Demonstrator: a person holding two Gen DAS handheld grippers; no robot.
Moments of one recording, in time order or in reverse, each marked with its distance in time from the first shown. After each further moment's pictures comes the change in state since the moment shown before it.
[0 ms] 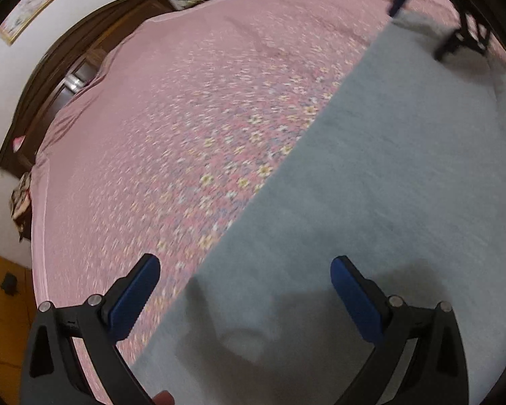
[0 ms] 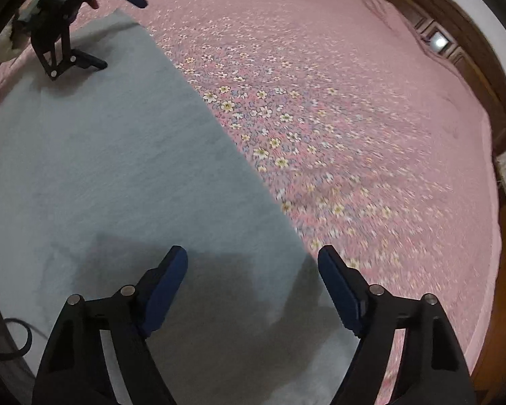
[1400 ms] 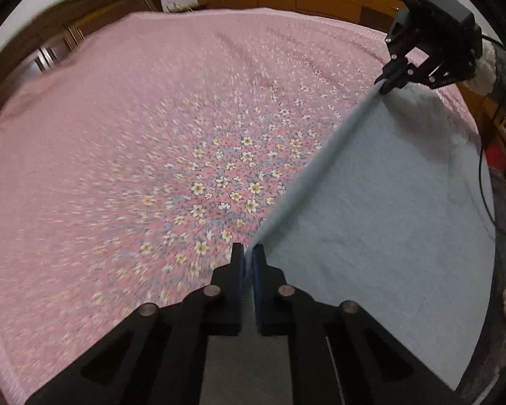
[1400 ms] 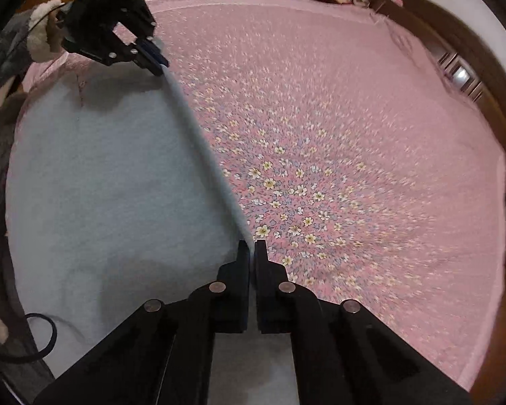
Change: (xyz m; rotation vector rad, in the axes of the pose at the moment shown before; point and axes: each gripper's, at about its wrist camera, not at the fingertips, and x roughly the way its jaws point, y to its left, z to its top) left arm -0.039 0.072 -0.032 -0.151 -0.120 -0.299; right arm -0.055 0.032 0.024 -0.103 -0.137 -0.001
